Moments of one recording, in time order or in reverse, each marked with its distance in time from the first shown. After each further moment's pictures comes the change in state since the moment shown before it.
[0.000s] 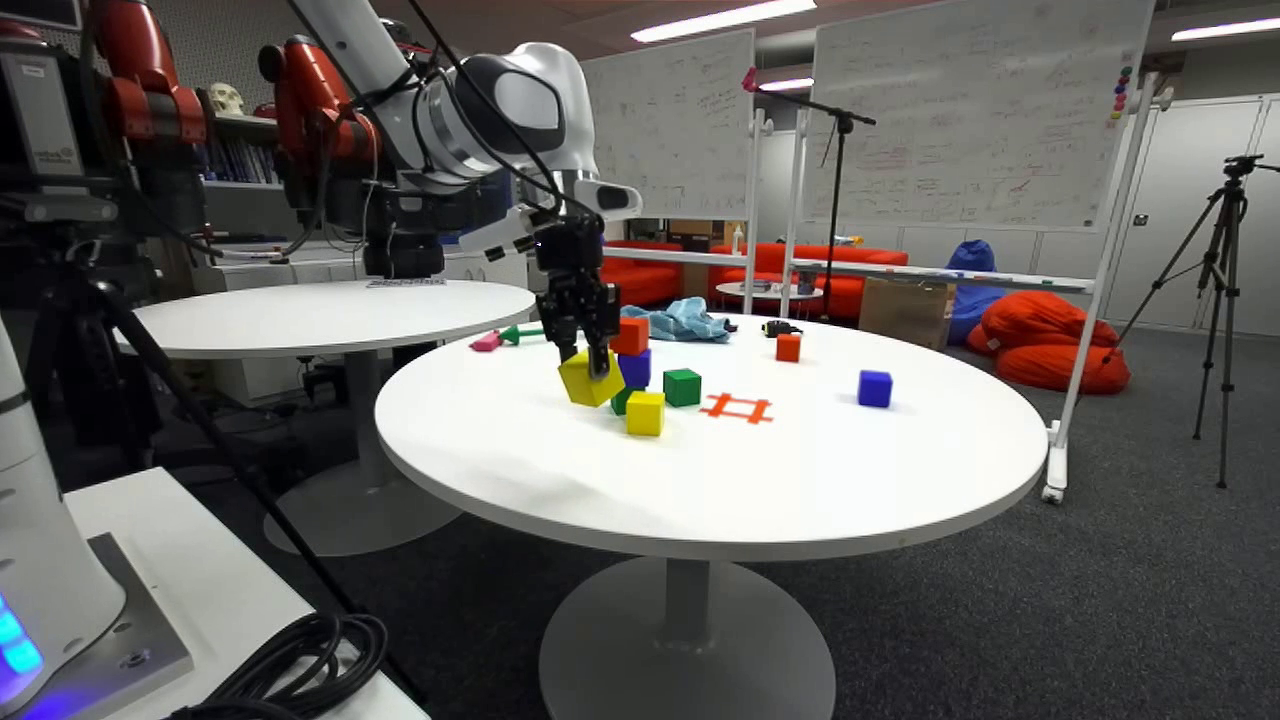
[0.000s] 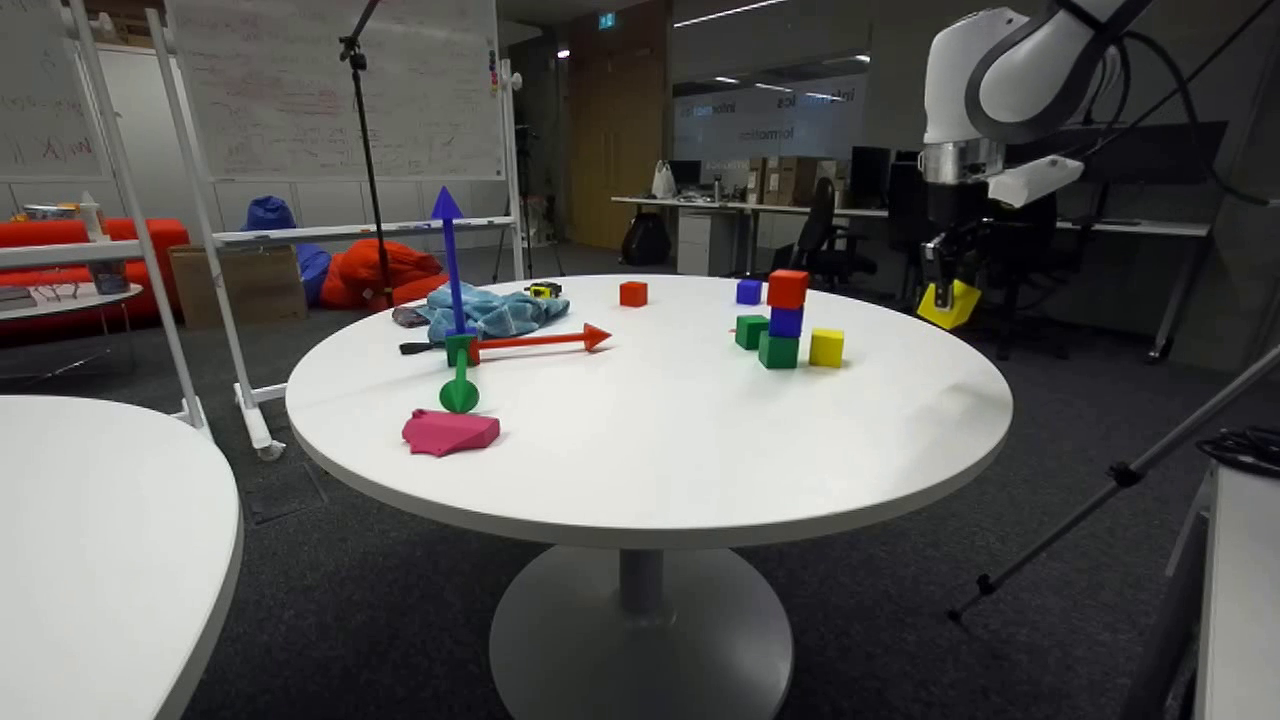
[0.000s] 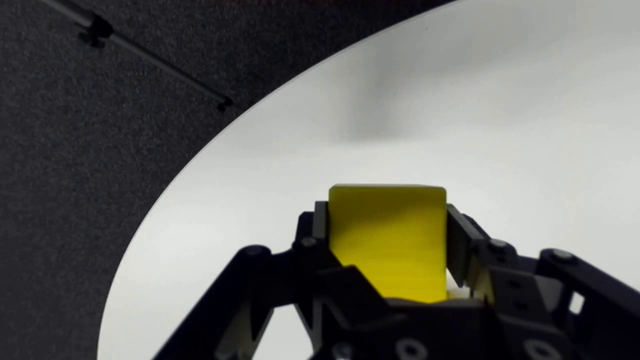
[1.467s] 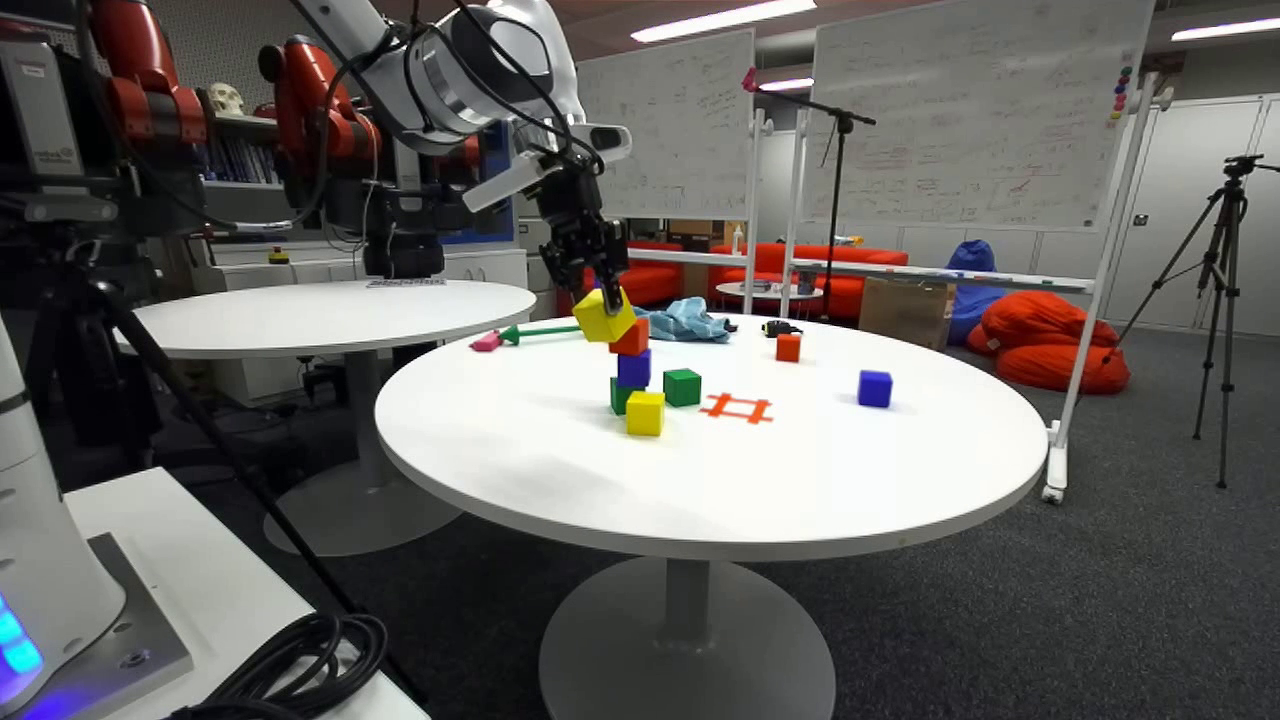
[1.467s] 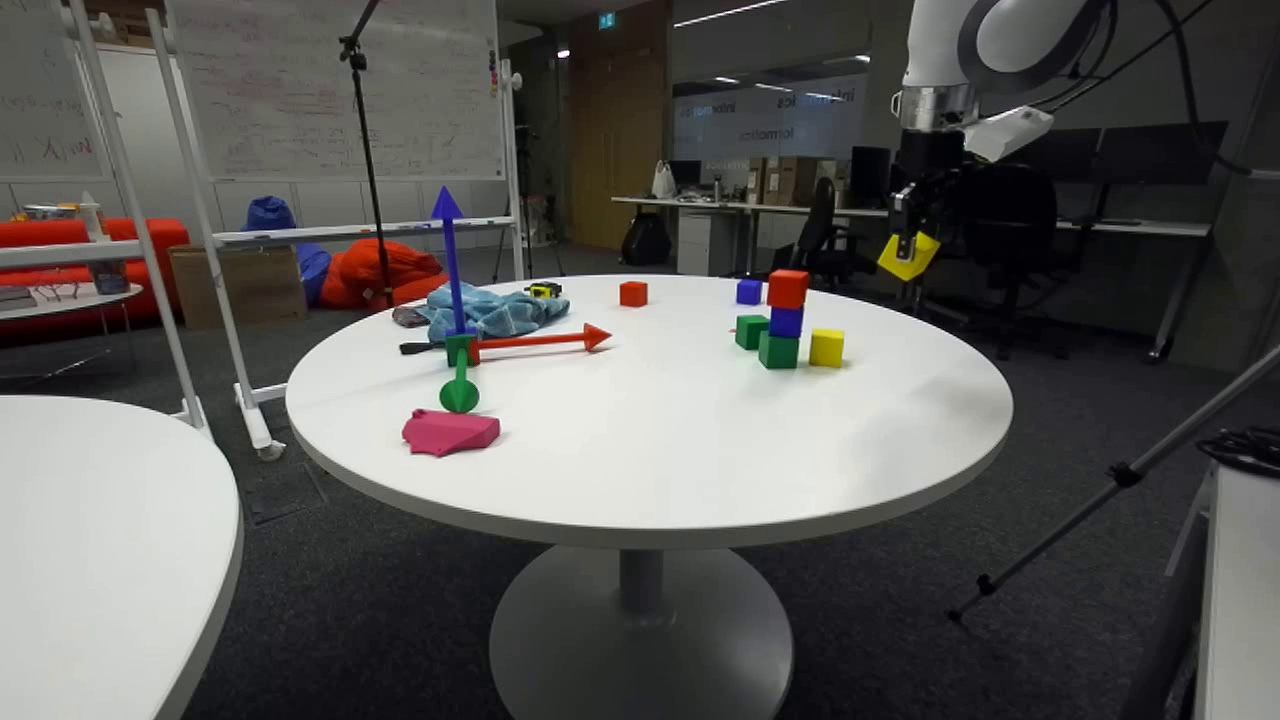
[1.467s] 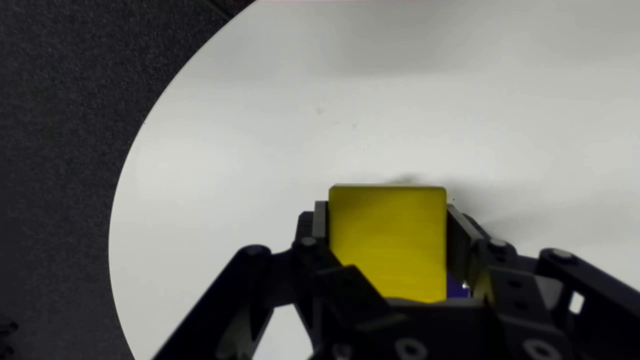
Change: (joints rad) arm 0.015 -0.070 0.065 0.060 -0.053 -0.001 0.011
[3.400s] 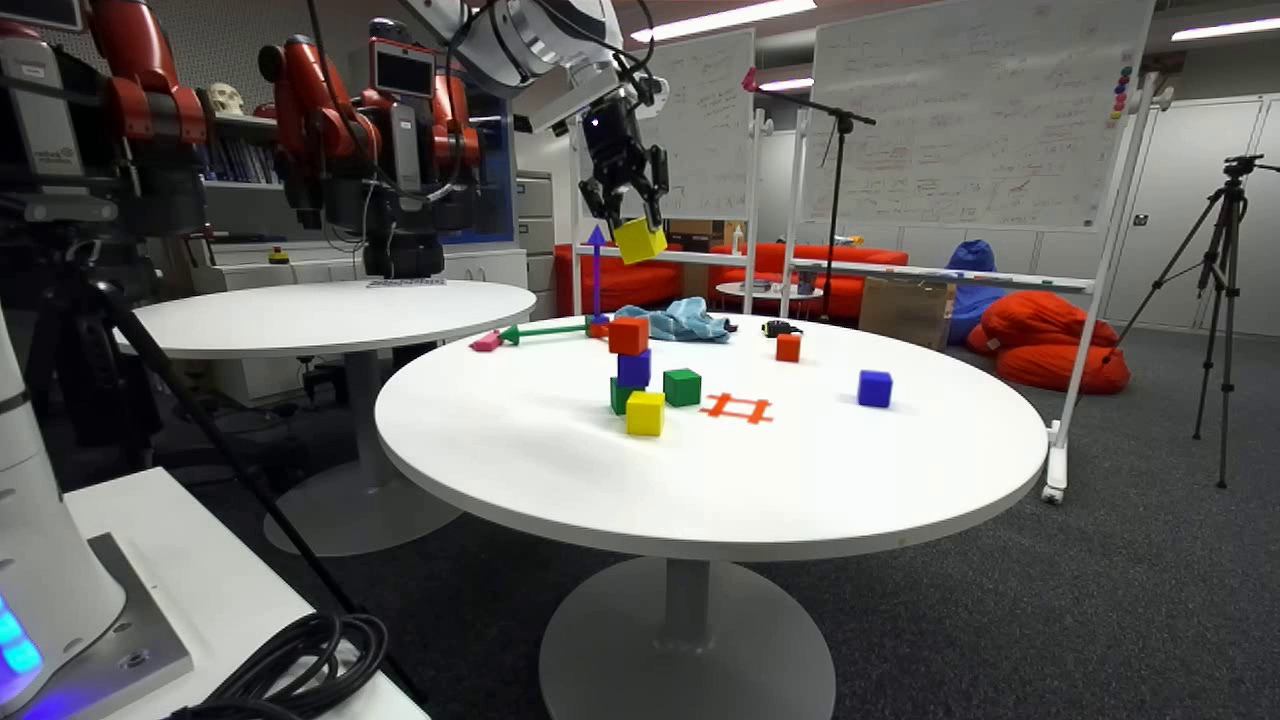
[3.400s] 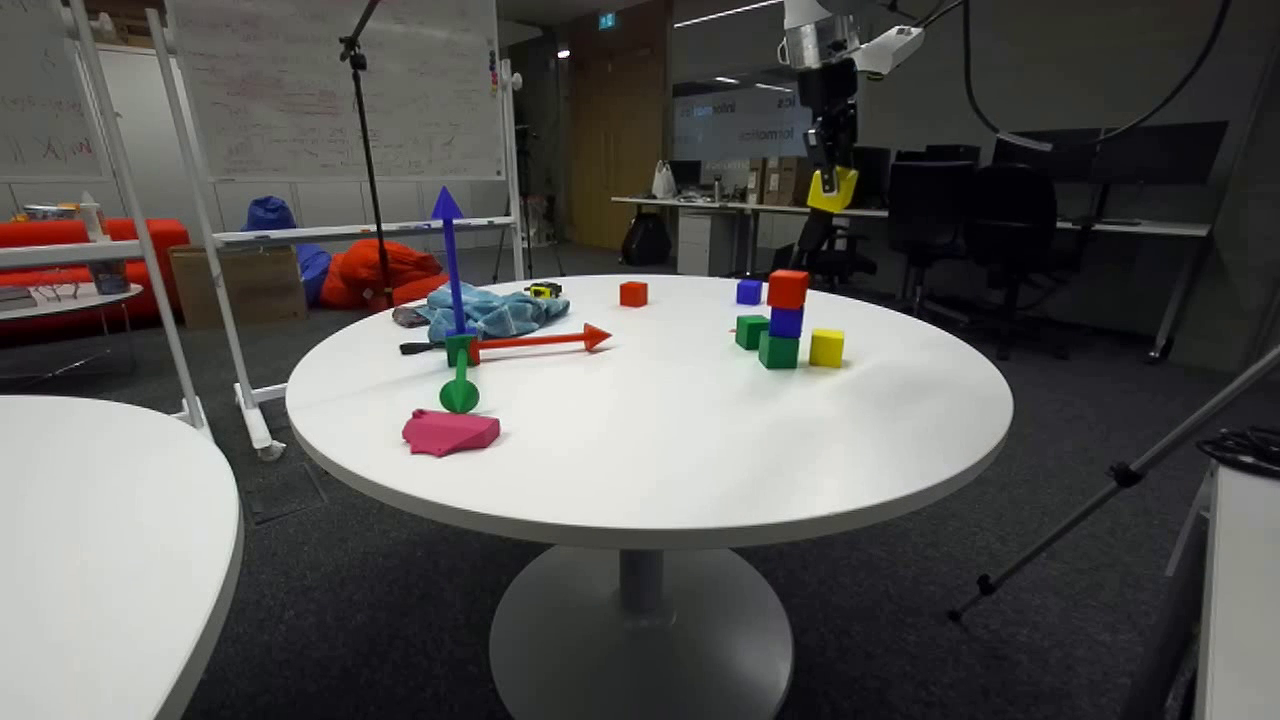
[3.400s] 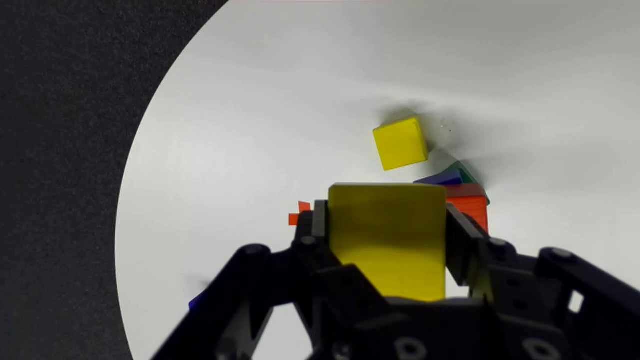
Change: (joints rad) arm 0.074 0.303 0.074 0.662 0.000 -0.528 -0.199
